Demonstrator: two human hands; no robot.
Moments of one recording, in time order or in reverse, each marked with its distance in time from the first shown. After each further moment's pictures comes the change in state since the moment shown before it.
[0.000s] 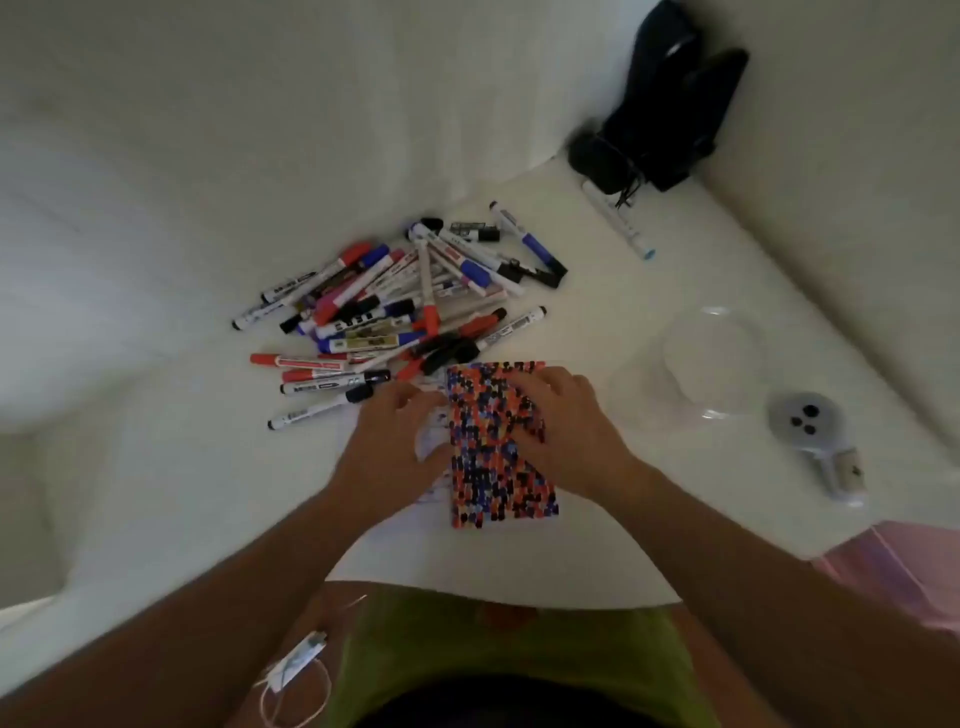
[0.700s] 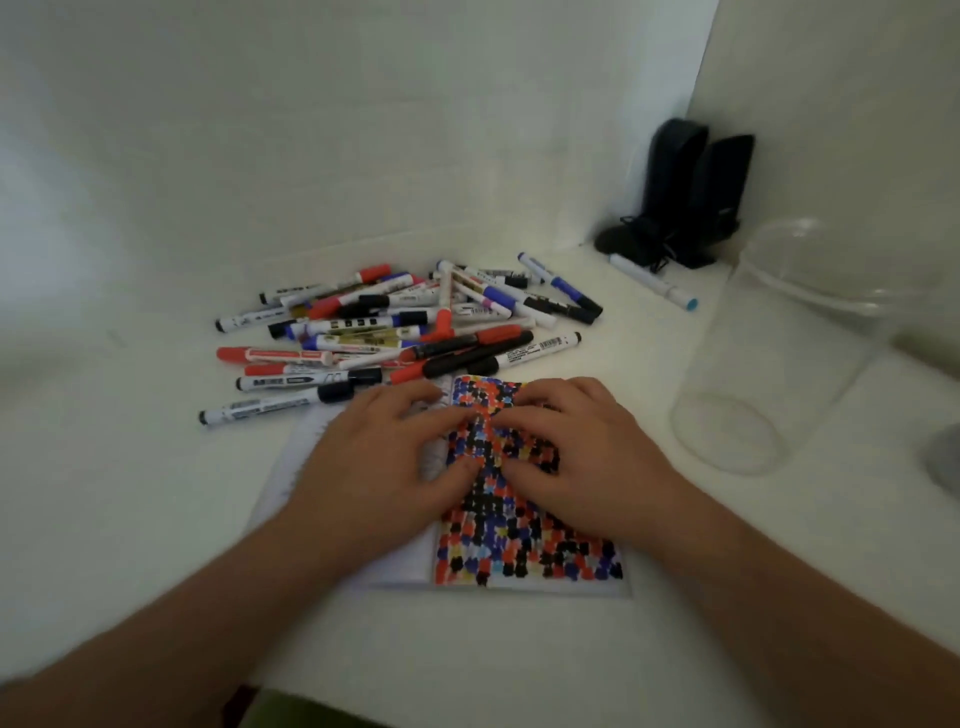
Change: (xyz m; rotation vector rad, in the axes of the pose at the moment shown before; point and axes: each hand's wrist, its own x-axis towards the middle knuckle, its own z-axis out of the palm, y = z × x) left_hand 0.006 -0.038 0.082 0.371 0.505 0.273; right_hand 0.020 0.031 0.071 -0.268 0.367 -0.360
